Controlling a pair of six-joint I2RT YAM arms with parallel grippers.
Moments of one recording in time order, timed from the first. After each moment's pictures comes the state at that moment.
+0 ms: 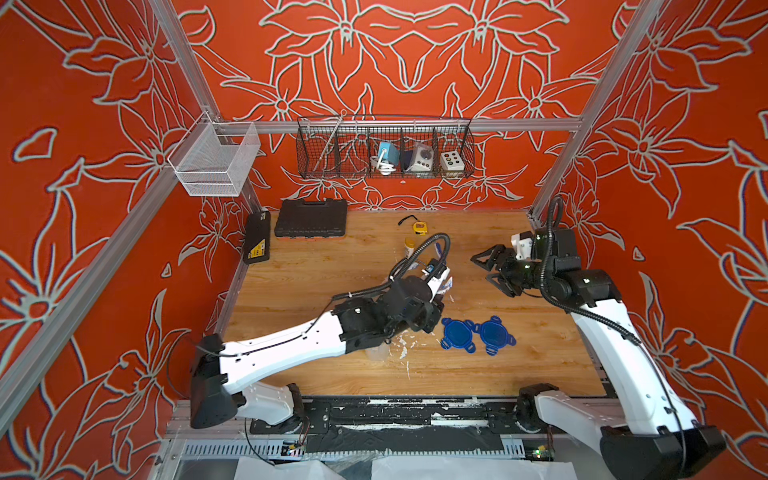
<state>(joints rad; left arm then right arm) -1.10 1.31 1.27 -0.50 -0.26 -0.28 0.19 1.09 1.24 -0.90 -0.46 0.82</state>
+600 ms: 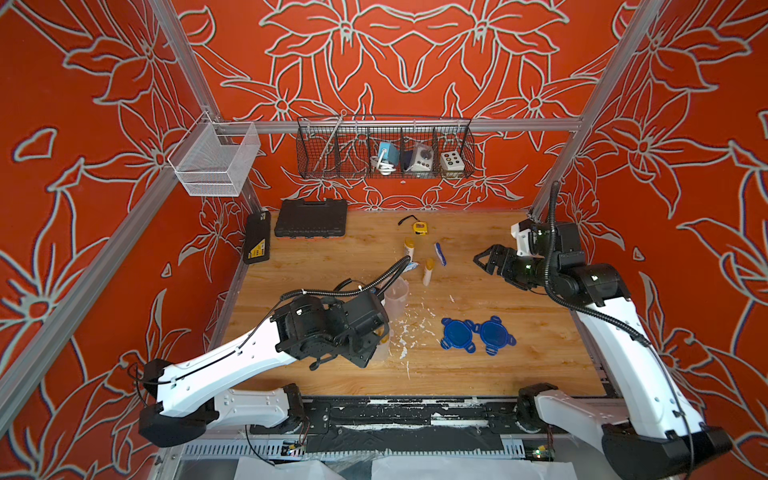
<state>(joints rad) -1.10 1.14 1.33 -1.40 -0.14 -0.60 0.23 1.10 1.33 -0.99 -0.33 0.54</state>
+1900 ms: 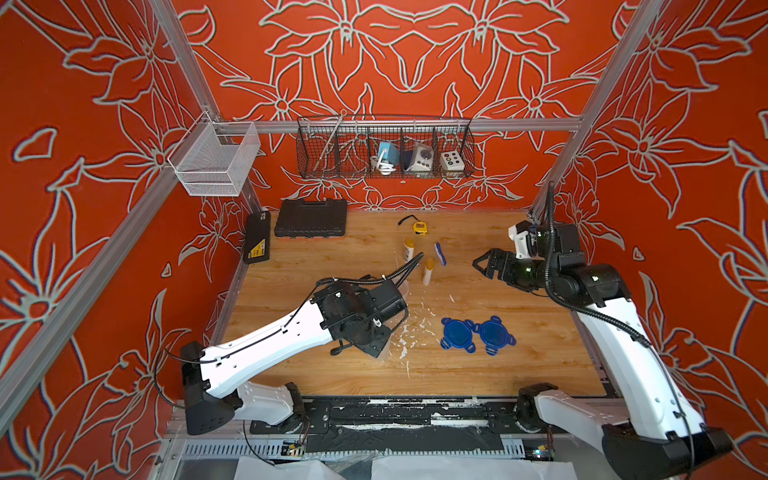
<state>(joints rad) -1.00 1.31 1.35 -1.36 -0.08 -0.49 0.23 1.09 1.33 -1.03 -0.33 0.47</state>
